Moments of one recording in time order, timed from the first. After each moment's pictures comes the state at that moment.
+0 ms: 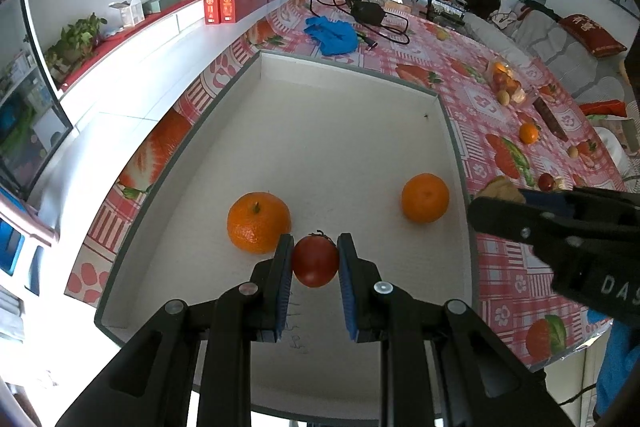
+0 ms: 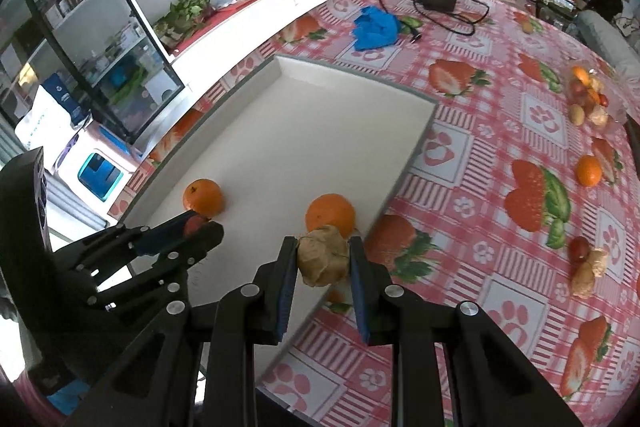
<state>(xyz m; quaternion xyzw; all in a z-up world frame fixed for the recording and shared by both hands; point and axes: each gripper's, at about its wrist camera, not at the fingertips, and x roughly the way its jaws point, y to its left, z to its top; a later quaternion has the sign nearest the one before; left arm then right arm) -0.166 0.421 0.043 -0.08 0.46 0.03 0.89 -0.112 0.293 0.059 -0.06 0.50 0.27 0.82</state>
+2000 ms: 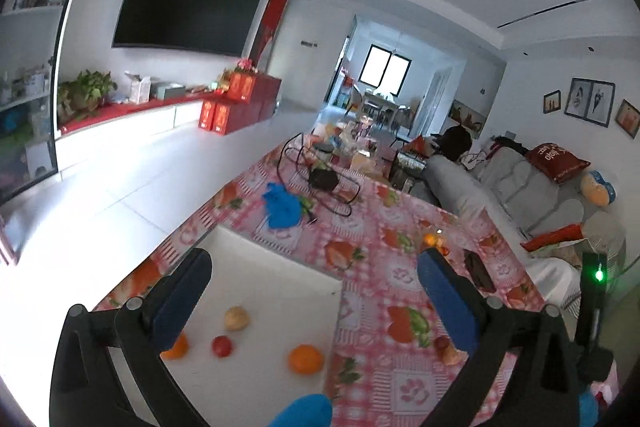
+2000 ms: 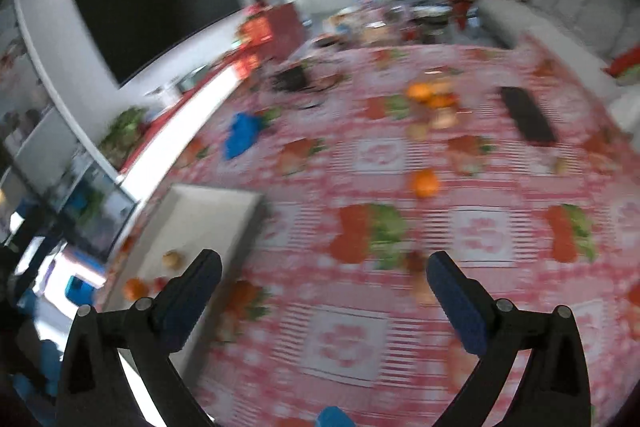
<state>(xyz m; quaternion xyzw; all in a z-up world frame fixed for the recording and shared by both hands) -0.180 0.390 0.163 -0.17 0.21 0.03 0.96 -0.098 0.120 0.117 0.08 0.41 0.13 0.90</state>
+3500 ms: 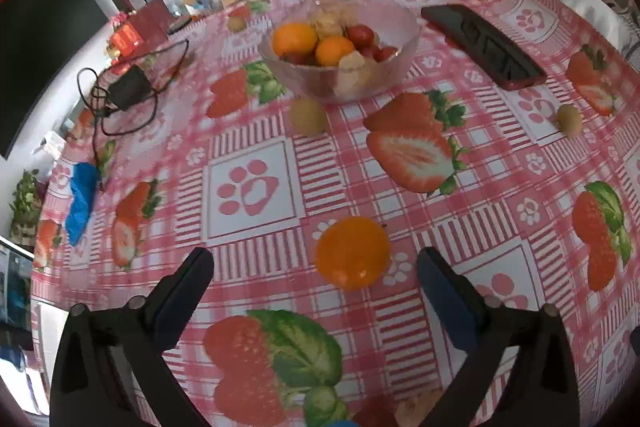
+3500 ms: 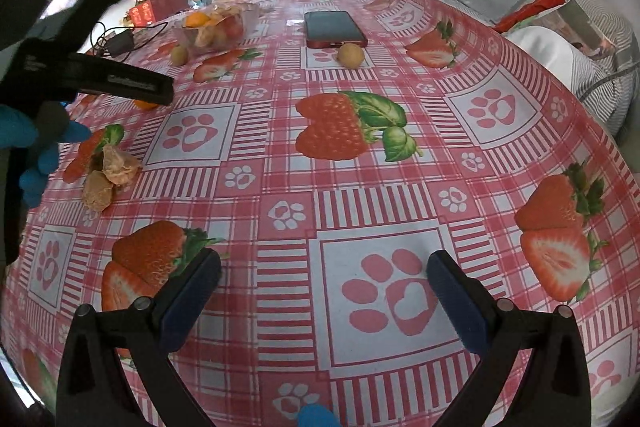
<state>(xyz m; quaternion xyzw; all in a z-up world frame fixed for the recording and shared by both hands) 0.073 0.098 0.013 0.16 0.49 -0.05 0.85 -0.122 -0.043 0.004 0.02 0.44 -0.06 0.89</state>
